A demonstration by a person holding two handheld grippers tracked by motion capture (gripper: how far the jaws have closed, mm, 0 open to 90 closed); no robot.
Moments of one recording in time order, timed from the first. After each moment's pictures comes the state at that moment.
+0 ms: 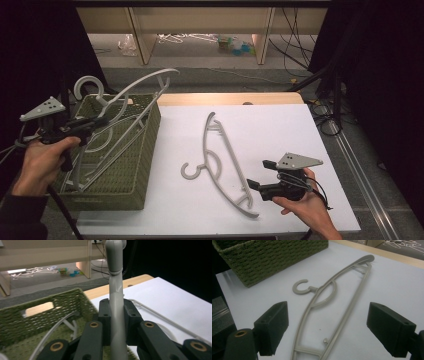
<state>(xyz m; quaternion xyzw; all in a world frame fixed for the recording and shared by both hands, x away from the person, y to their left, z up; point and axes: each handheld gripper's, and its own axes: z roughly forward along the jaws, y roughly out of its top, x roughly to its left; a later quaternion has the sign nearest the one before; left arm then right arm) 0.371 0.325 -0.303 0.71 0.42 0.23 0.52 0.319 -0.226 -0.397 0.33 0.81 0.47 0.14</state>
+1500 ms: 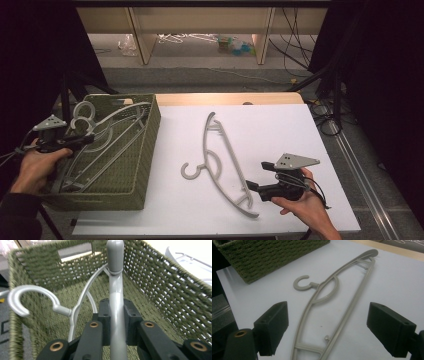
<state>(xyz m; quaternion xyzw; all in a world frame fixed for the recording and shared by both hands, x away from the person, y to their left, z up) 0.399 0.388 -0.383 0.75 0.48 0.22 0.39 0.322 -0.225 -0.403 0.33 0.81 0.46 0.13</state>
